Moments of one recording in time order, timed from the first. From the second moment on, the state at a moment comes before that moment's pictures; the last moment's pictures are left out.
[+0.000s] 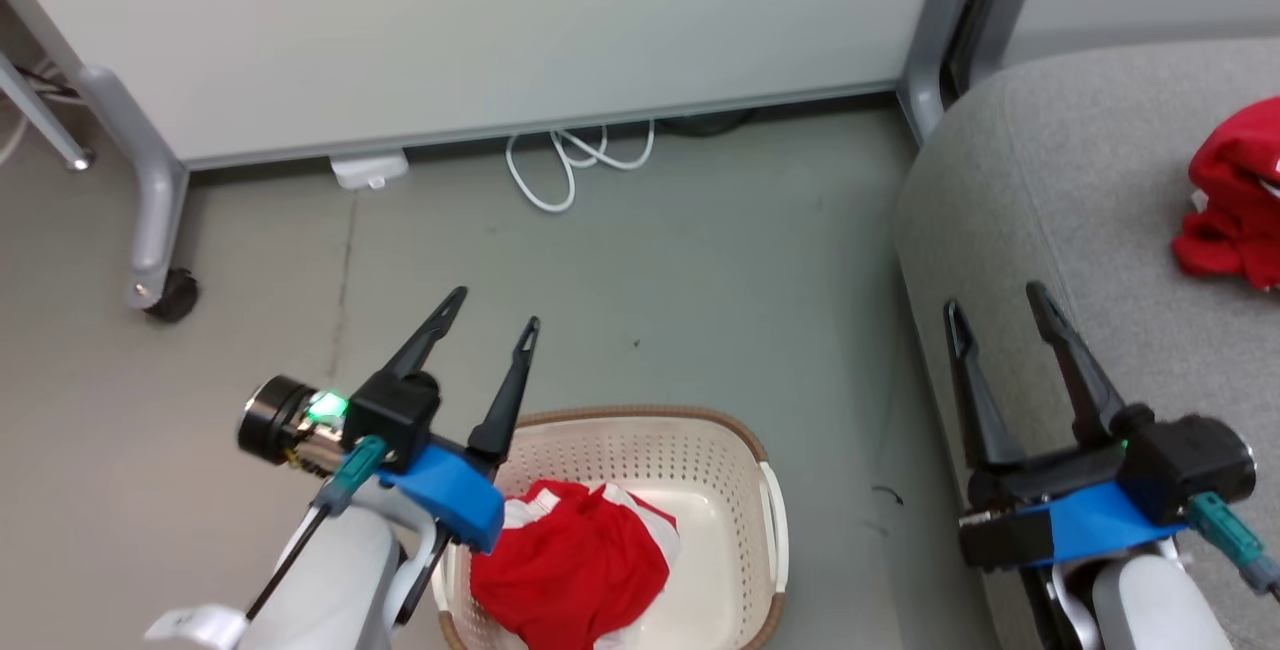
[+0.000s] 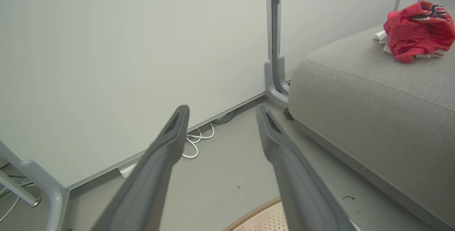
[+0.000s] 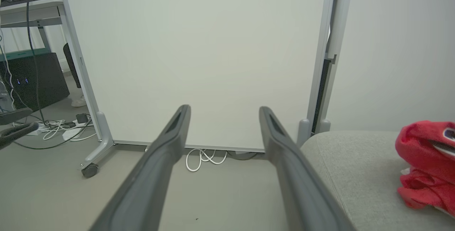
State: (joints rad) left arm -0.35 0.20 -0.38 0.44 -0.16 -0.13 -0.26; right arm -0.13 -0.07 0.04 0.10 0.10 0.13 -0.26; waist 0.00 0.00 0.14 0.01
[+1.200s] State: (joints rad) left arm -0.92 0.25 -1.28 1.13 -0.32 -0.13 -0.02; right arm -0.52 -0.09 0.16 -0.01 0.05 0.13 -0.26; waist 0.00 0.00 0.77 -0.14
